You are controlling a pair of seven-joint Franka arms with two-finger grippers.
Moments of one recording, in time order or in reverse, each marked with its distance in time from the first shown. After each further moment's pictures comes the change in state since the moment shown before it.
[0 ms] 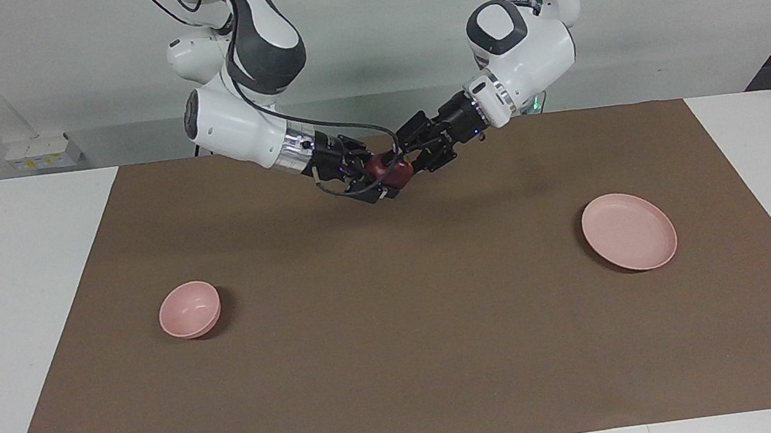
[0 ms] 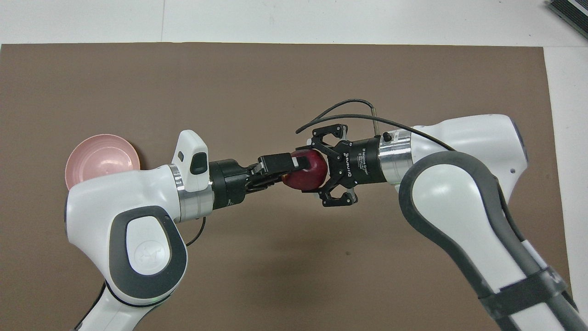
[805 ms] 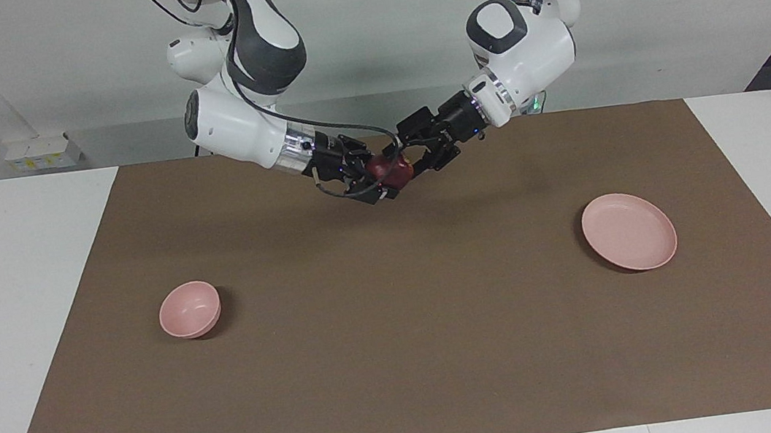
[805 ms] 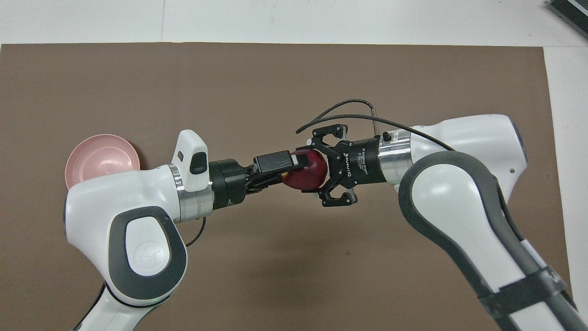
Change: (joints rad) left arm 0.000 -0.003 -0.001 0.002 0.001 0.000 -0.008; right arm 0.000 0.001 0.000 -0.001 0.000 0.000 0.008
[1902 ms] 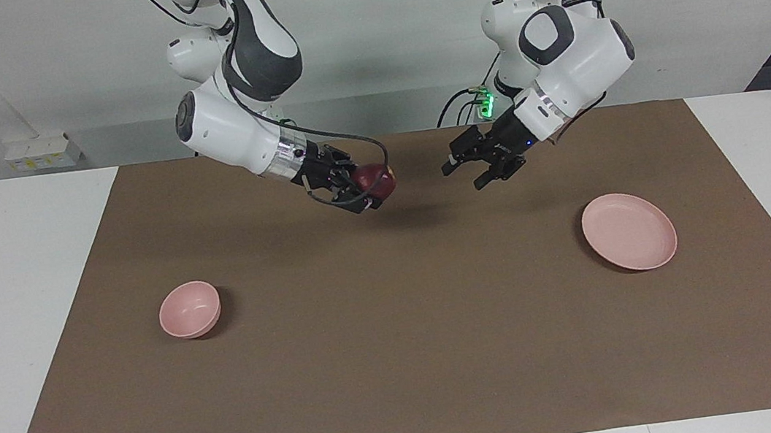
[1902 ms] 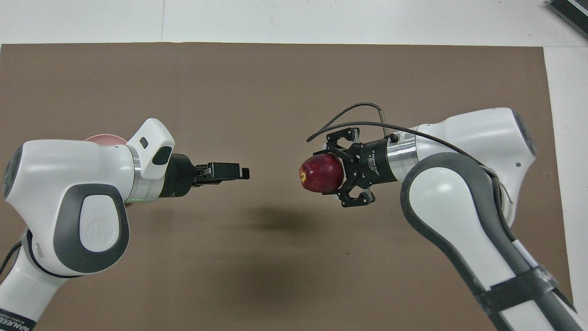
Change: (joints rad) left arm 0.005 0.000 0.204 -0.016 0.649 -0.262 -0.011; right arm -0.029 0.003 -0.011 -0.005 -0.244 -0.049 -0.001
